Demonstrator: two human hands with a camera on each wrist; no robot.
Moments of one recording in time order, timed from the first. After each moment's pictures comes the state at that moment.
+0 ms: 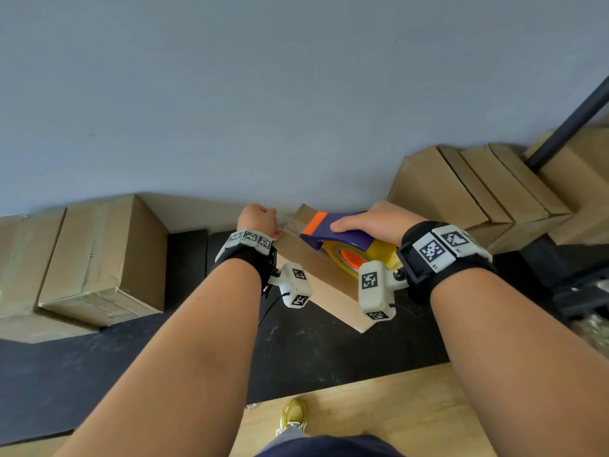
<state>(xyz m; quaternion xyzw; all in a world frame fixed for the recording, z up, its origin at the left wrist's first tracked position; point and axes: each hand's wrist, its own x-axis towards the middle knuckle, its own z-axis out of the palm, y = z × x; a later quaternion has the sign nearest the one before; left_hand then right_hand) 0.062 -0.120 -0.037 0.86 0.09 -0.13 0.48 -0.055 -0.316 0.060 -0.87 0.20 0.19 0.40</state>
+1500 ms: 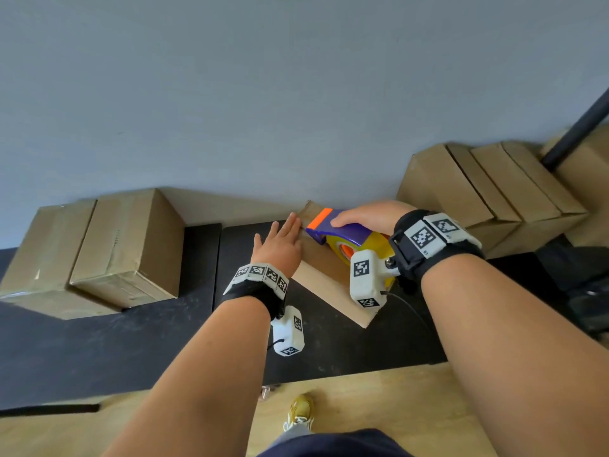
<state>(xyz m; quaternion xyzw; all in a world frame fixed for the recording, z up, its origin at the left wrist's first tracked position) -0.012 -0.122 -0.049 0.96 -0.16 -0.20 0.10 -0.063 -0.310 0.072 -0.88 0.20 0.22 0.35</state>
